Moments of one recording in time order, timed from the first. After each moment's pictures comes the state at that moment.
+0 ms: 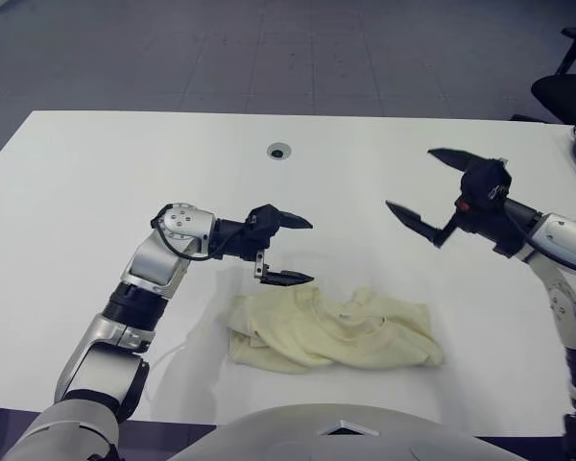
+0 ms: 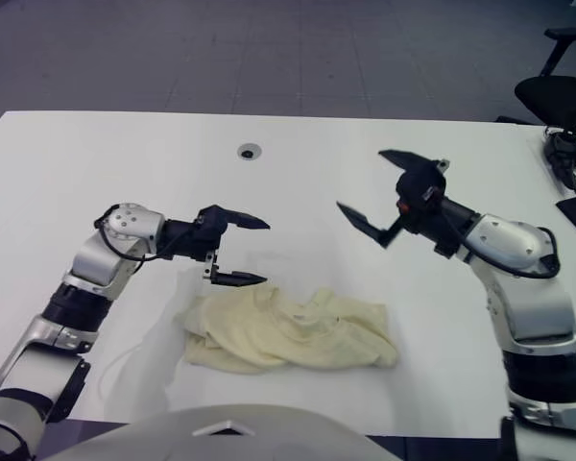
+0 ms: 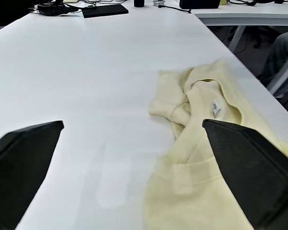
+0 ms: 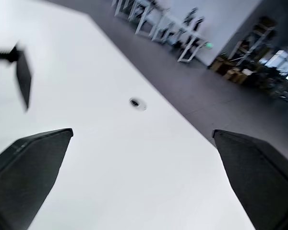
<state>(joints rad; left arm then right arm) -0.50 0.48 -0.36 0.19 -0.30 0.22 -1.34 -0.13 -0.66 -0.14 -0.39 0.46 0.38 0.61</state>
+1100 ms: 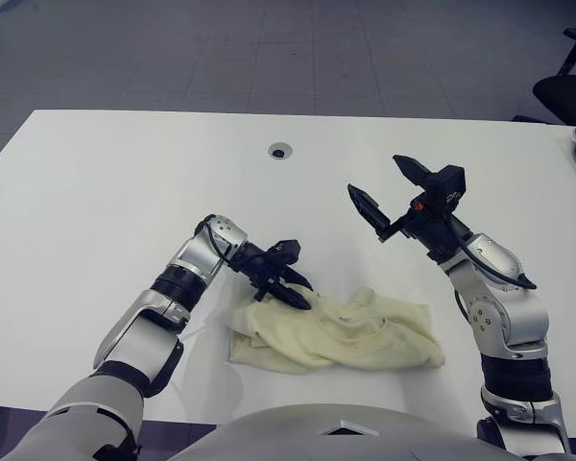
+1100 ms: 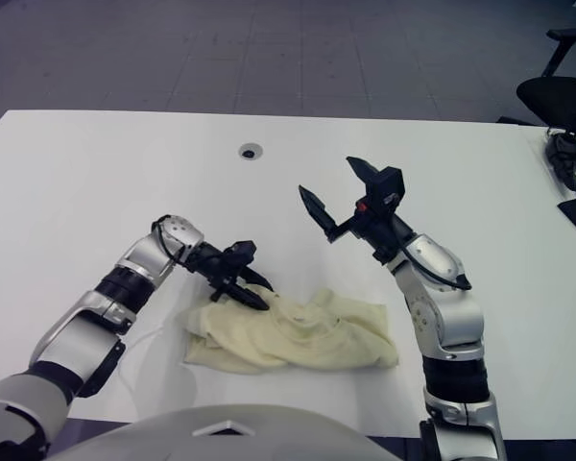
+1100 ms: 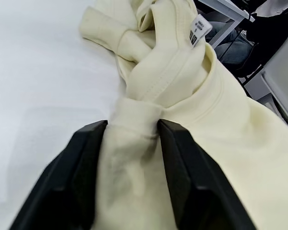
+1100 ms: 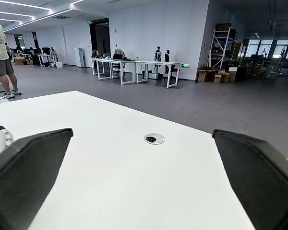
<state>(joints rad) -0.61 0.33 -0.50 0.57 -0.14 0.27 -1.60 -0.09 -0.38 -0.04 -0.36 0.45 0.34 0.50</state>
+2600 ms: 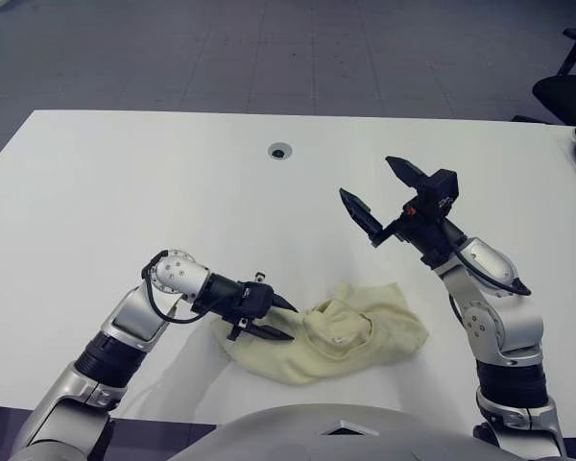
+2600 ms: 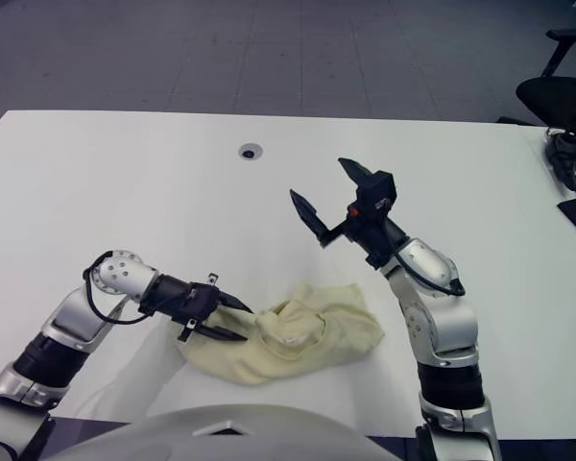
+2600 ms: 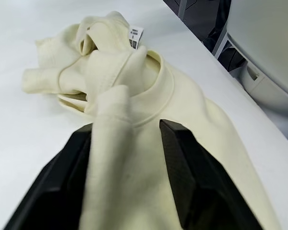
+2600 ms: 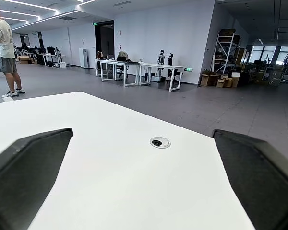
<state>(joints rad) -0.16 0.64 -0.39 -0.17 -0.19 0.07 -1.42 -0.07 -0.36 -0.02 -0.41 0.42 0.34 0.49</state>
